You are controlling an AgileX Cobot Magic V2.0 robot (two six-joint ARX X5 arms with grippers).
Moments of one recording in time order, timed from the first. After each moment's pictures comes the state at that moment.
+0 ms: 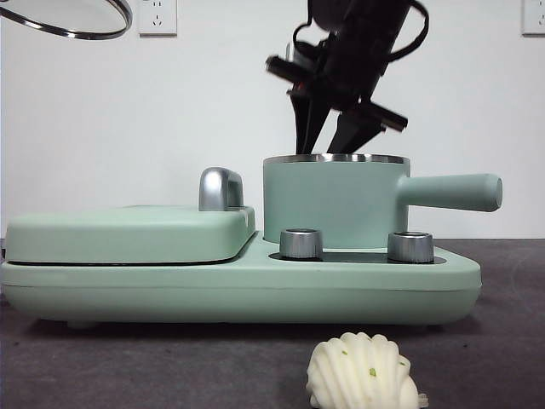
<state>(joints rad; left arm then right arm) -0.21 1.07 1.22 -0.47 0.07 0.09 0.50 1.93 1.78 -0.99 -0.26 0.21</state>
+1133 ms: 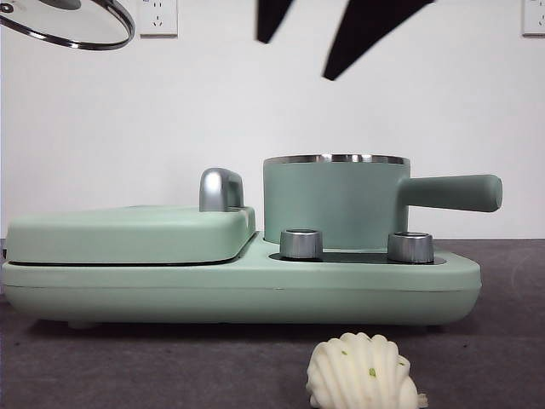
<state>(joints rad) -0.21 1.09 1.22 -0.47 0.07 0.10 0.92 1.33 1.29 -0.96 -0.05 0.13</state>
